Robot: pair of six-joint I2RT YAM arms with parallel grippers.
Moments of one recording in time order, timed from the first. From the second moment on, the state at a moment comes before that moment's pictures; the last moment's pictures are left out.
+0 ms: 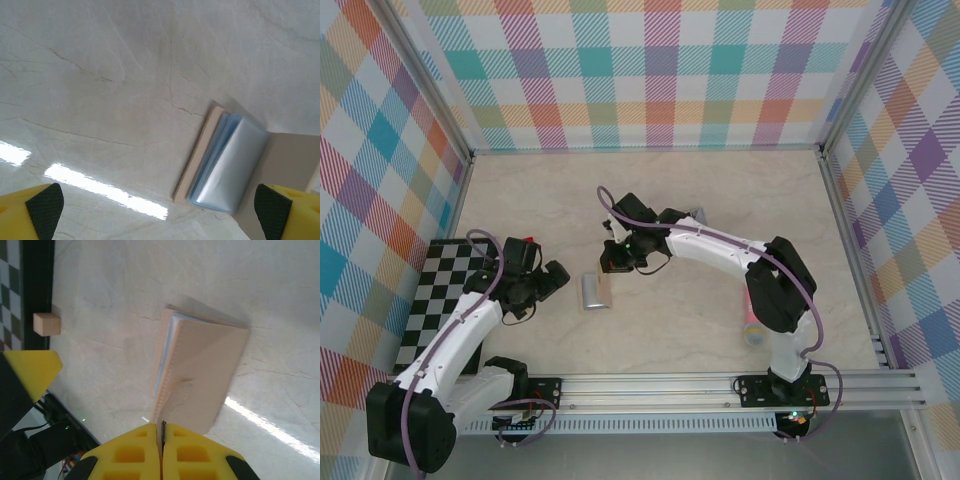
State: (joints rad) left arm -0.23 0.97 0.68 -0.82 0.04 -0.86; right arm 0.87 1.92 1.53 -0.64 -0.39 0.65
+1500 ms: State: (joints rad) left arm -0.35 1.49 0.76 -0.47 0.48 -0.76; right arm 0.78 1.92 1.36 -0.81 -0.12 0.60
